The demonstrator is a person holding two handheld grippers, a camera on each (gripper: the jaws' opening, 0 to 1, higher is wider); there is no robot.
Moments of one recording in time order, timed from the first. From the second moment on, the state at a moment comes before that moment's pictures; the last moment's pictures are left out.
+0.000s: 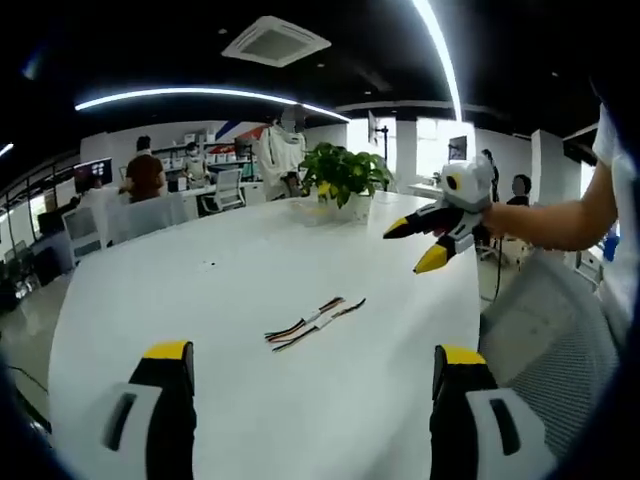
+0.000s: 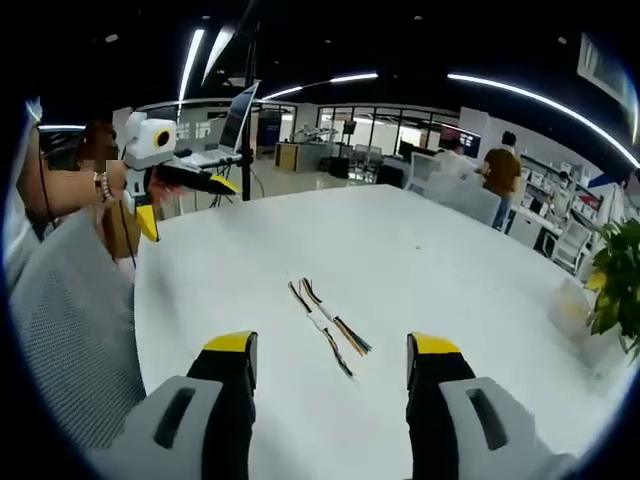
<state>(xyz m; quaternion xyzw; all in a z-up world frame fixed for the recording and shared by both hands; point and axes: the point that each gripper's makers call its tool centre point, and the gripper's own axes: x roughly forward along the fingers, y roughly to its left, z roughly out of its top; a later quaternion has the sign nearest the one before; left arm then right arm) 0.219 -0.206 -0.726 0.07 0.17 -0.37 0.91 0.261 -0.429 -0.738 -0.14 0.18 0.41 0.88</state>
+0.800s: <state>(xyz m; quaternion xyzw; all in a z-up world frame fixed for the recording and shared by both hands) 0.127 -0.150 -0.747 -0.06 0.21 -0.24 0.94 0.191 -0.478 -0.743 -0.09 0.20 0.32 0.92</state>
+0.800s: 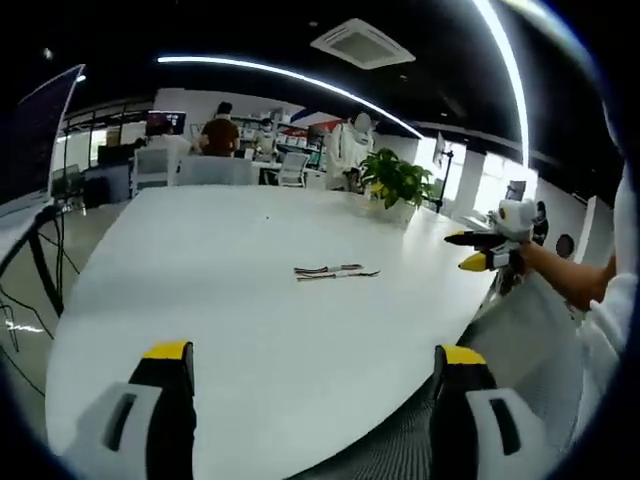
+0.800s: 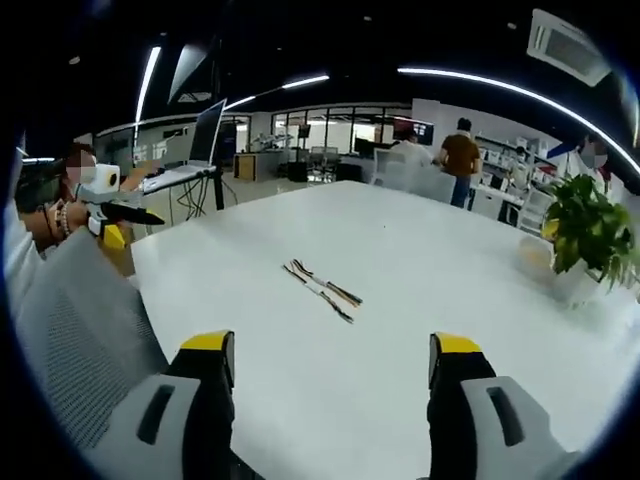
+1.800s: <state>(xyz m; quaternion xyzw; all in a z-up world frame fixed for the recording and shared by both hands) 0.121 -0.185 -0.756 -0.24 0.21 -0.25 0.92 0.157 -0.494 -0.785 0.02 0.29 0.26 0.92</state>
